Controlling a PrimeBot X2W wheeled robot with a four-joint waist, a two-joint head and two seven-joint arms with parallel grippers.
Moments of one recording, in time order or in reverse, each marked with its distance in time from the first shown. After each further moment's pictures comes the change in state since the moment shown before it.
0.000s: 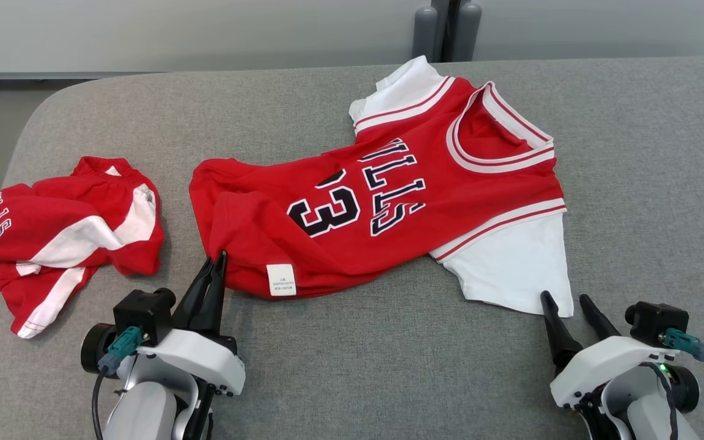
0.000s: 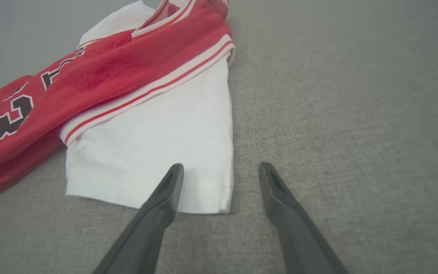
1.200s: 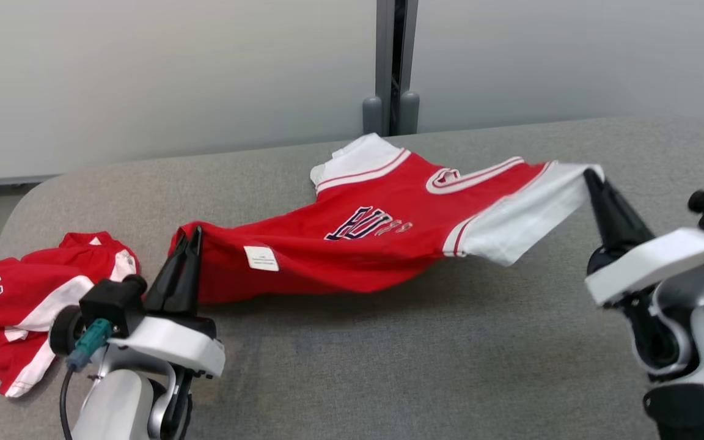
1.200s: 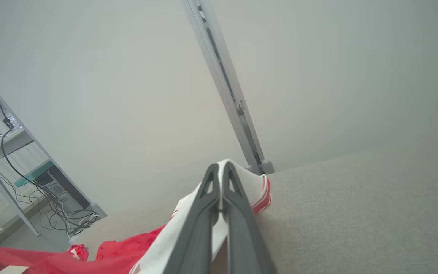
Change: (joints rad) left arm 0.017 0.054 0.006 -0.126 -0.021 0.040 0.000; right arm -0.104 -0.045 -0.046 -0.388 0.174 0.000 0.223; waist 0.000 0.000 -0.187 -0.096
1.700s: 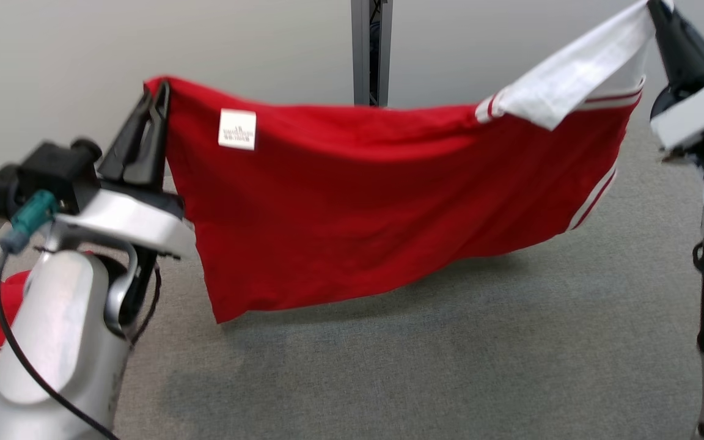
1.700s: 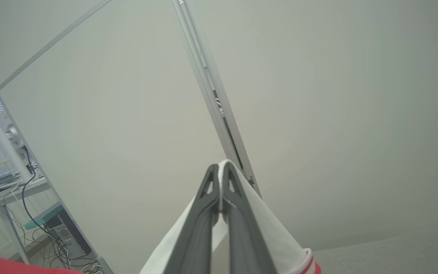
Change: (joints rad) left arm -0.256 0.070 0.001 -0.094 0.010 -0.018 0.104; right arm -0.350 0.008 -0.139 -0.013 -0.010 0.000 0.257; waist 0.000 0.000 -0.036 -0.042
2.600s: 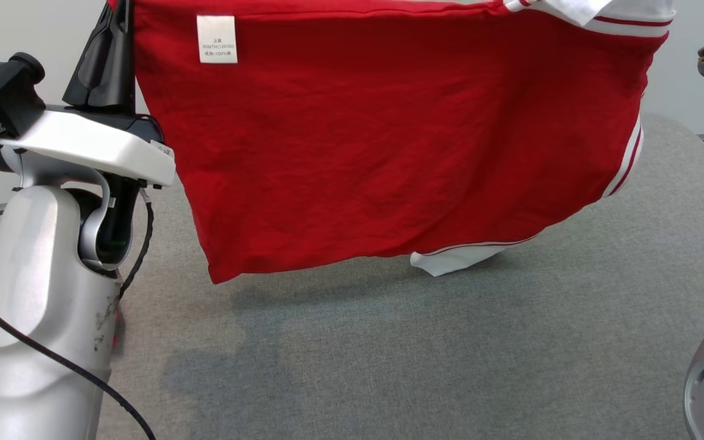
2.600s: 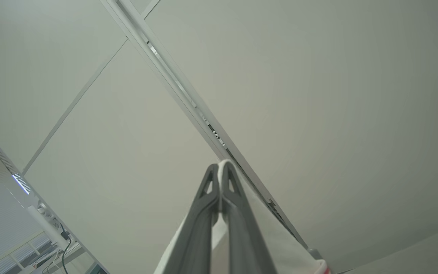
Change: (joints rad) left arm -0.200 -0.023 0.051 0.085 -0.131 -0.008 0.031; right arm -0.336 0.033 -0.181 0.334 0.072 0.000 0.023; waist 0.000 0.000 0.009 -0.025
